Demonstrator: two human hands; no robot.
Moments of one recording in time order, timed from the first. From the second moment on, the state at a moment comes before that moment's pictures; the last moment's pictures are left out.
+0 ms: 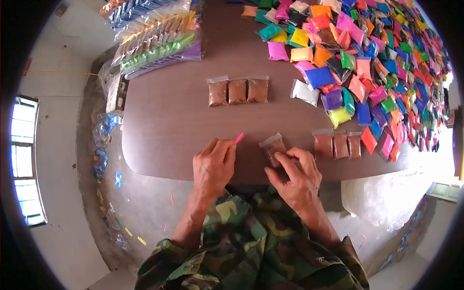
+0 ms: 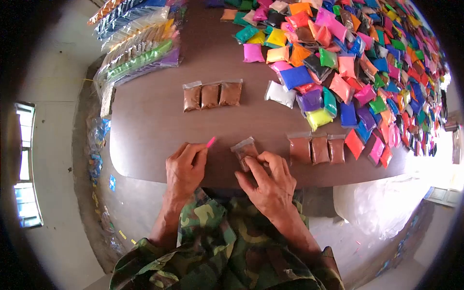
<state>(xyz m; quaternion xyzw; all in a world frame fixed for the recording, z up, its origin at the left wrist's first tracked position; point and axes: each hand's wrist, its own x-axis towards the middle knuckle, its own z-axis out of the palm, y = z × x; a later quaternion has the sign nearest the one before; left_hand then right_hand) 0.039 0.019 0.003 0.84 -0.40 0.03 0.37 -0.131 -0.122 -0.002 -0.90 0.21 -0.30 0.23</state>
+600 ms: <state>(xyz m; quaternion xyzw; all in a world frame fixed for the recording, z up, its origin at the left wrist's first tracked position) 0.047 0.033 -0.016 0.80 -0.34 0.03 0.49 -0.039 -0.197 -0.006 -0.92 0.18 -0.31 0.15</state>
